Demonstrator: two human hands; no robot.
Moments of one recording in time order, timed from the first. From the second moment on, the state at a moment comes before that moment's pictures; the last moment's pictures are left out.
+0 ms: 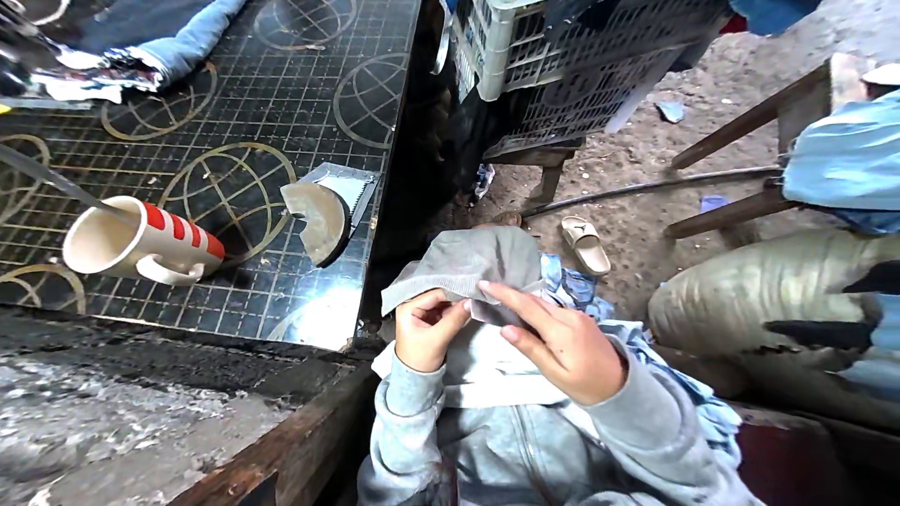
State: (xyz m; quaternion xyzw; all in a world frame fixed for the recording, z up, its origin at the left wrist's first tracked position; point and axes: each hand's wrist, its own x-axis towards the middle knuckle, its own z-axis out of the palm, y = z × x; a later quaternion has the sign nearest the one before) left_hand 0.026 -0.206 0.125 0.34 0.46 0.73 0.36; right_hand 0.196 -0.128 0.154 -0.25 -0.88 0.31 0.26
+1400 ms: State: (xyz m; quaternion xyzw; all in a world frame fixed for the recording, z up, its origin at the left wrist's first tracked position) left_hand 0.042 -0.208 0.139 0.34 0.52 0.73 0.28; right_hand 0.189 -0.145 0.145 -0.32 -0.81 0.31 0.38
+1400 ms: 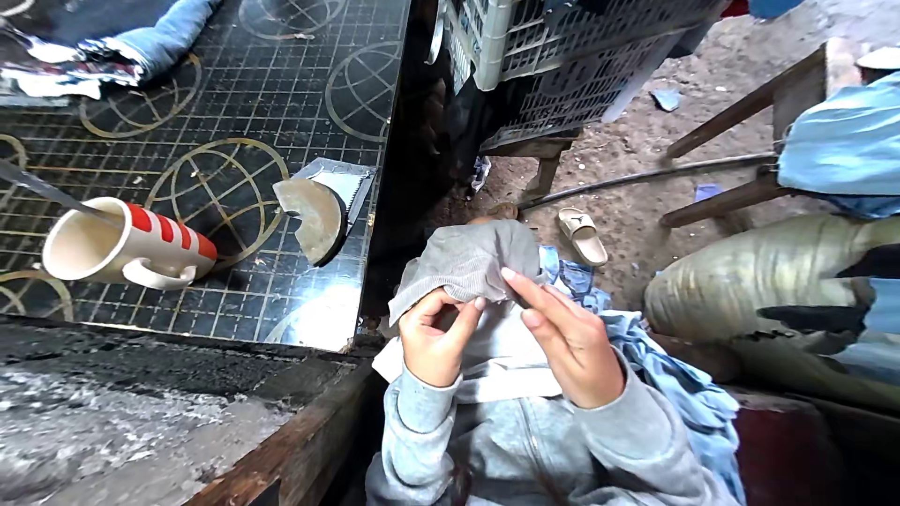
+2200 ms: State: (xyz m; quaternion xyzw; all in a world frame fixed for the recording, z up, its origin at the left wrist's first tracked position) left_hand 0.037 -0.208 0.138 0.34 0.53 0.70 0.33; right_hand 0.194 -0.135 0.144 -0.31 -0.81 0.32 0.38
